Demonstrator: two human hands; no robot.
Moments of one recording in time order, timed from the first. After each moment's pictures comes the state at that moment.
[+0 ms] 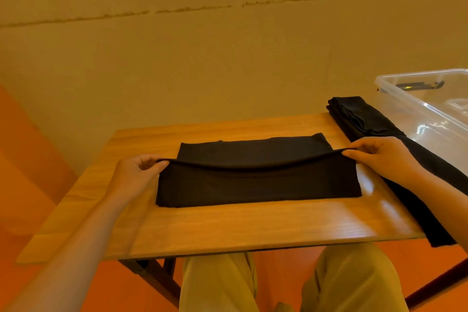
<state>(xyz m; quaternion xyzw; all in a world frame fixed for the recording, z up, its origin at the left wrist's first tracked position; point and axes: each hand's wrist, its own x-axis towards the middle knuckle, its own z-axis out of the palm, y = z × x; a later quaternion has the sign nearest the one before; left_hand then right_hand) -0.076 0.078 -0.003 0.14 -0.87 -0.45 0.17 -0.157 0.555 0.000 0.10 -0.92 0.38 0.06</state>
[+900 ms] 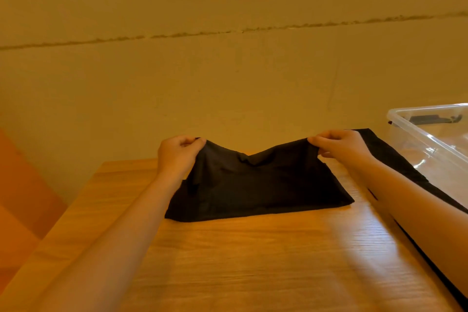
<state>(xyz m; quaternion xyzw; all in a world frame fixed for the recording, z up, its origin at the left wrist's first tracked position) -0.218 0.145 0.047 0.17 -0.79 -0.55 0.20 -0.258 0.466 0.054 -0.02 -0.82 0.57 0.03</state>
